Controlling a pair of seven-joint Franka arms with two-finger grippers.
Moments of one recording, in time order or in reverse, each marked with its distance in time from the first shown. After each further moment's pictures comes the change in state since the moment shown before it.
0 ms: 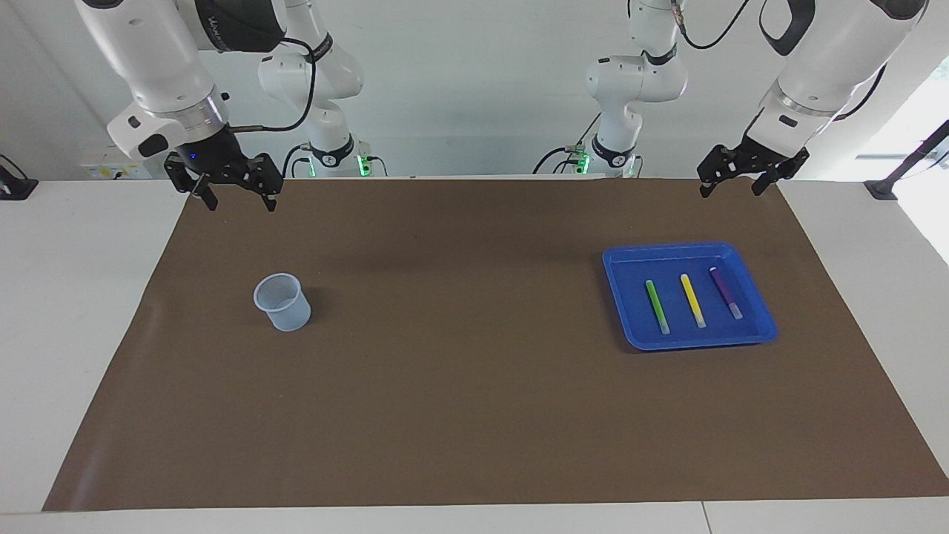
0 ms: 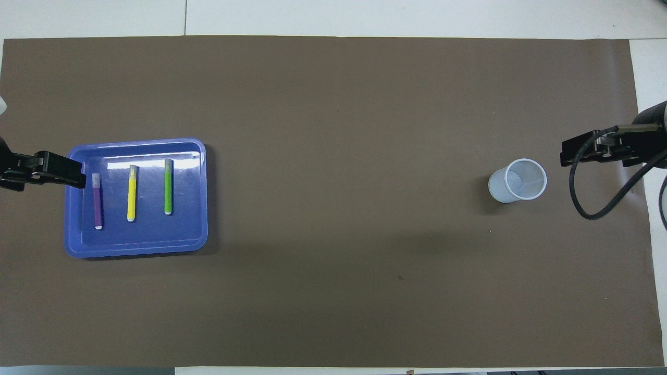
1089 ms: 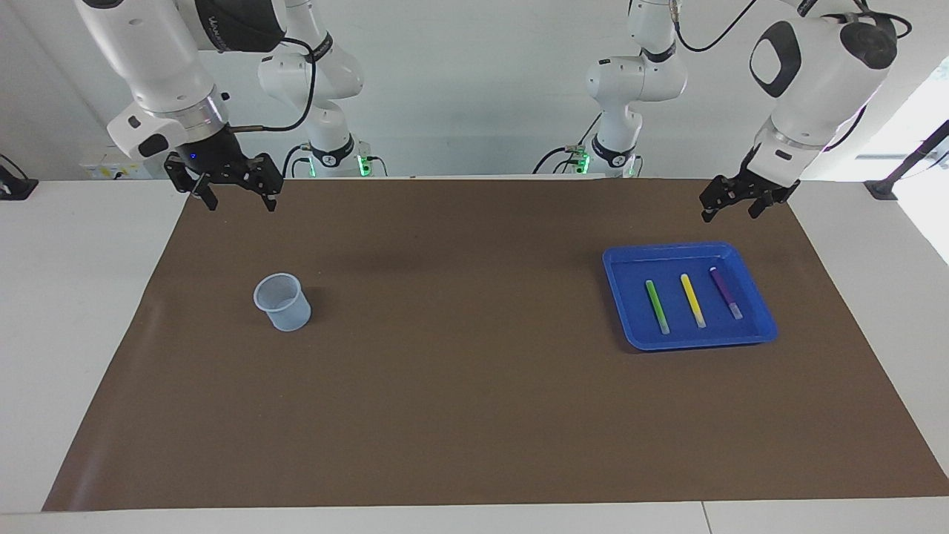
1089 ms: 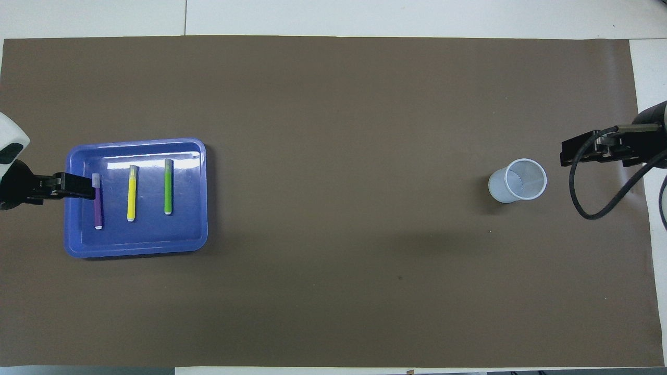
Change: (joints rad) left arm 0.086 -0.084 0.014 -0.376 0.000 0.335 0.049; right arm 0.000 0.000 0.000 0.000 0.000 0.000 0.000
